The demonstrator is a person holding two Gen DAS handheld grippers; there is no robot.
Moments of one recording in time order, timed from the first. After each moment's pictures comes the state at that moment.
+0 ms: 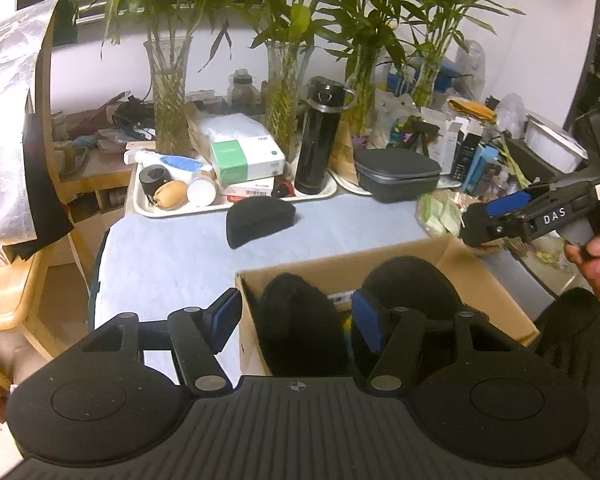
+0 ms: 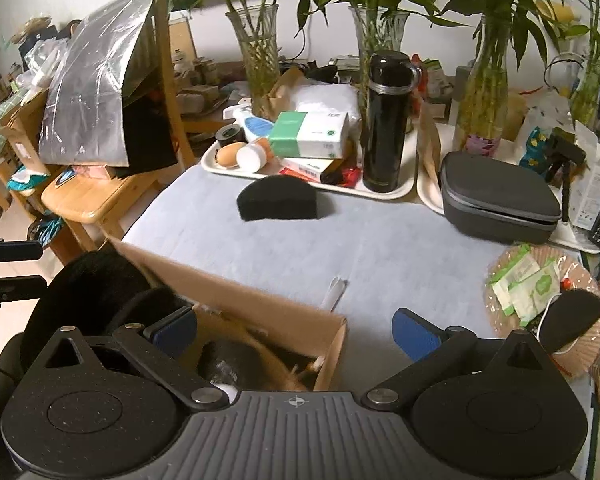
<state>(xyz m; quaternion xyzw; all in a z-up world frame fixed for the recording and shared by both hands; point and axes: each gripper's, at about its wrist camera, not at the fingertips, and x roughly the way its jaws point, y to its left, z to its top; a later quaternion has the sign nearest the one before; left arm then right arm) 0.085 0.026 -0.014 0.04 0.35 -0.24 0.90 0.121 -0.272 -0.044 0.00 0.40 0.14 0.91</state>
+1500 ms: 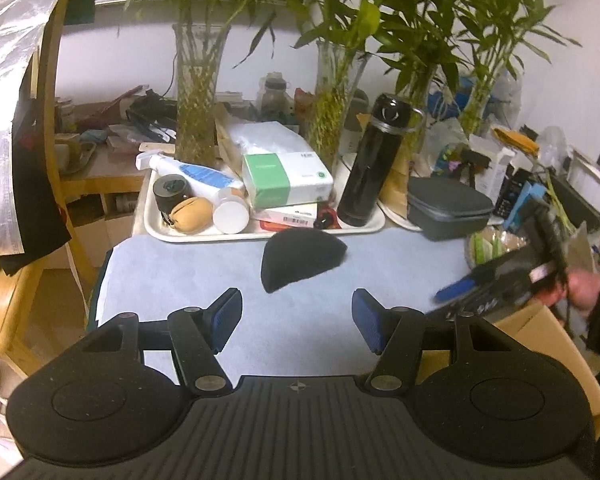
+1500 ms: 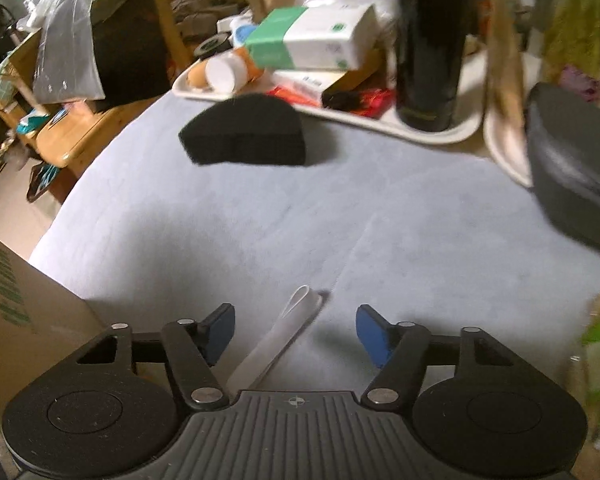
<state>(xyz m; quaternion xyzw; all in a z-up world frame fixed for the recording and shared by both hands) 0.186 0.042 -0.047 -0.01 0.35 -0.21 0.91 0.286 -0.286 -0.194 -0.03 0.49 0.24 0.84</state>
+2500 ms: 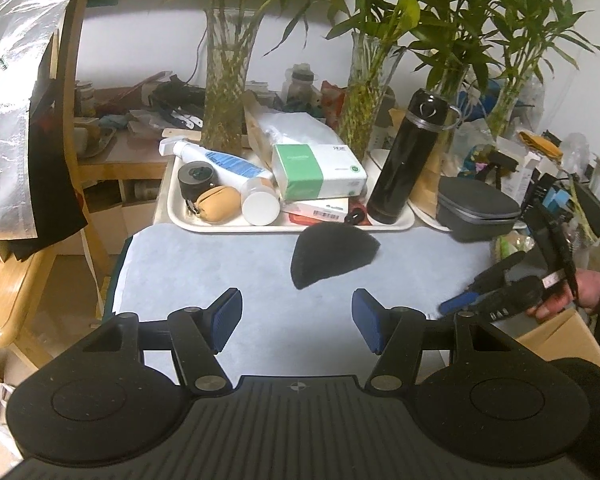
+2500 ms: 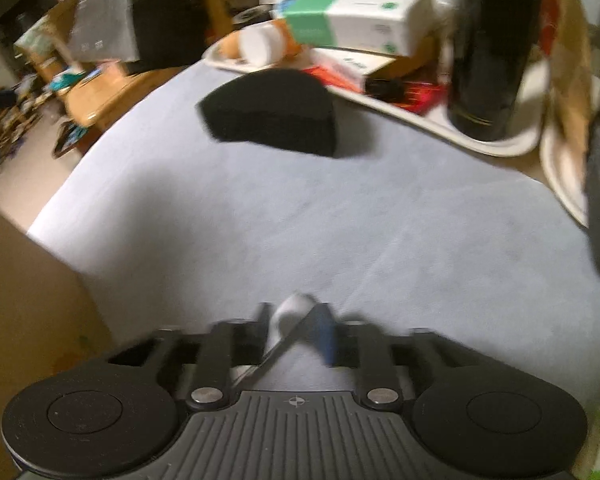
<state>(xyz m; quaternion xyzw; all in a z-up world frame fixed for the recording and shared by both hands) 0.203 0.059 -0.060 -0.01 0.36 -0.19 0.91 0.308 -0.279 -0.210 -0.08 0.48 0.33 0.81</state>
